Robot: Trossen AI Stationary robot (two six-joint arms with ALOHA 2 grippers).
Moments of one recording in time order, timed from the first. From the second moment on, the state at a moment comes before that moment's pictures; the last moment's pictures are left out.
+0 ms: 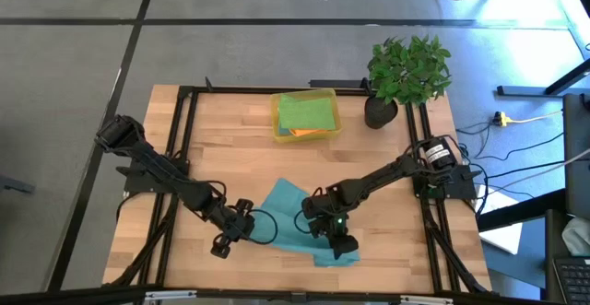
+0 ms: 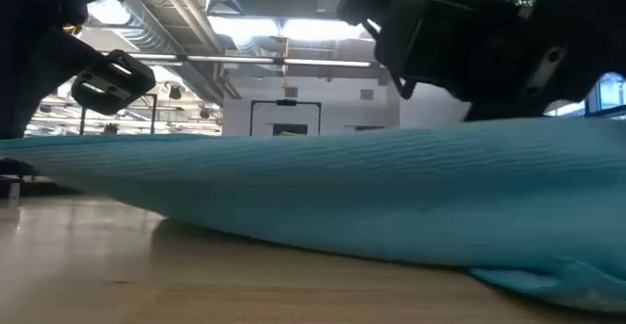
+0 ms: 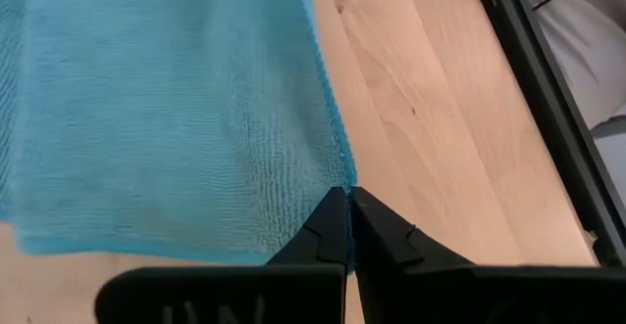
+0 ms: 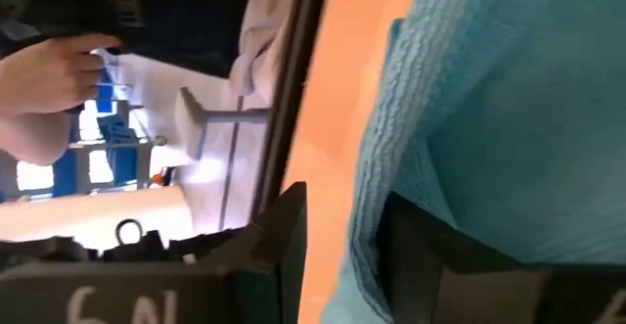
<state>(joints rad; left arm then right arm) -0.58 1.50 0.76 -0.23 0.03 -0.31 0.31 2.00 1.17 -0.32 -0.90 0.26</state>
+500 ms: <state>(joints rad) -0.53 1.50 0.76 -0.34 -0.04 -0.28 0.35 1.91 1.17 -0.44 -0.91 0.39</state>
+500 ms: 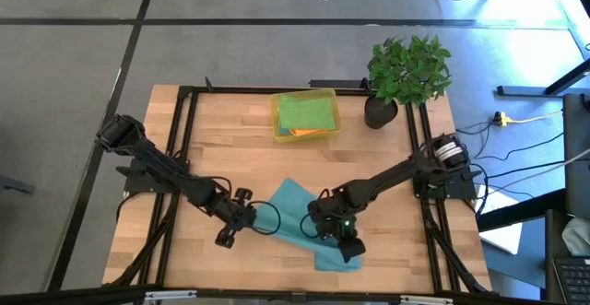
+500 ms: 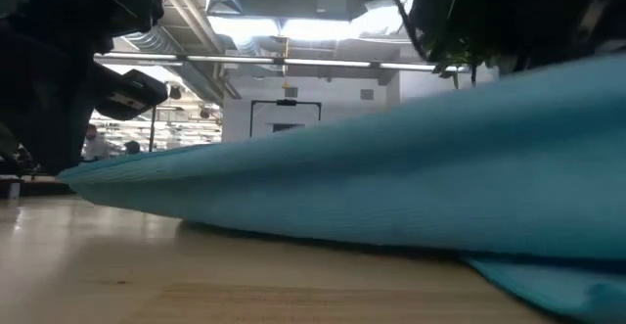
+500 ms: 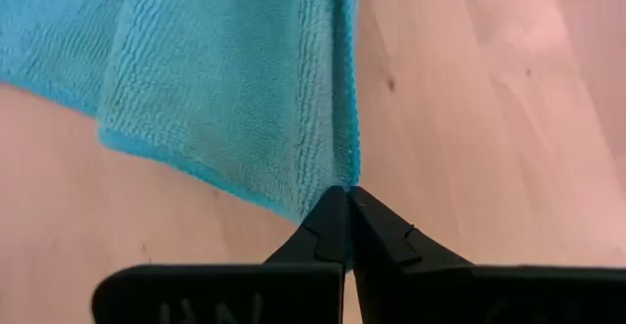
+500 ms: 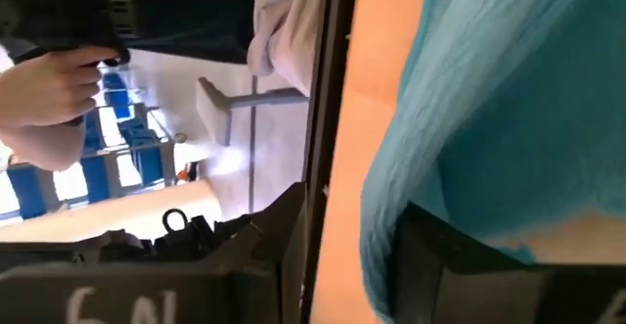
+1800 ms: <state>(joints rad) -0.53 1.50 0.76 -0.35 -0.04 -0.31 0.47 1.84 1.16 -0.28 -0.65 0.60</state>
